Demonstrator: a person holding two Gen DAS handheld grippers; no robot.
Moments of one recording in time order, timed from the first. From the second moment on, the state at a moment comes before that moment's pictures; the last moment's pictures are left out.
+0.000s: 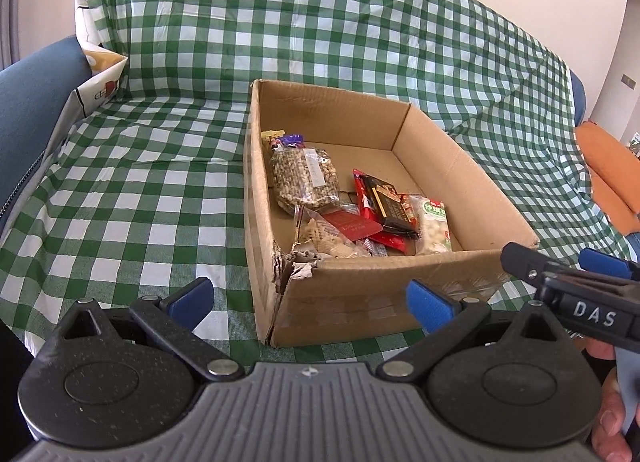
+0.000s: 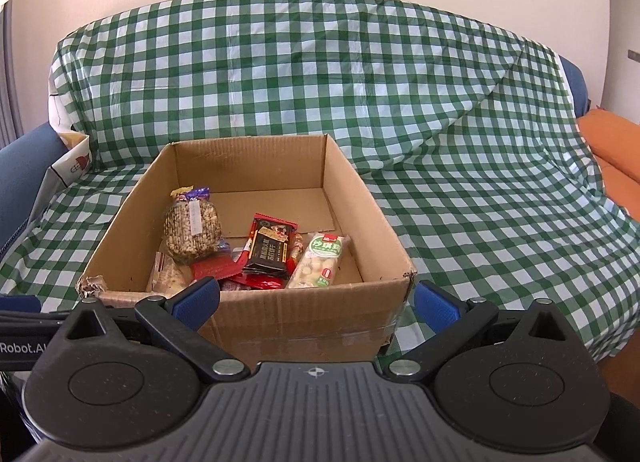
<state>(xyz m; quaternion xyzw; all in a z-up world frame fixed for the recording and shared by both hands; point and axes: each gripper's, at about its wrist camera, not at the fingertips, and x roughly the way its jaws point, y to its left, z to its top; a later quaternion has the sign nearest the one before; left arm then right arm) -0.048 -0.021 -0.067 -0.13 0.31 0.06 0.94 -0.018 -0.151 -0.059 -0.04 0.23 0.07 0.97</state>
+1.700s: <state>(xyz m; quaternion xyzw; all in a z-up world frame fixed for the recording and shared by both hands) -0.048 -0.025 -0.065 -0.13 0.31 0.06 0.94 -0.018 -0.150 -0.059 -0.05 0.22 0.08 0.97</state>
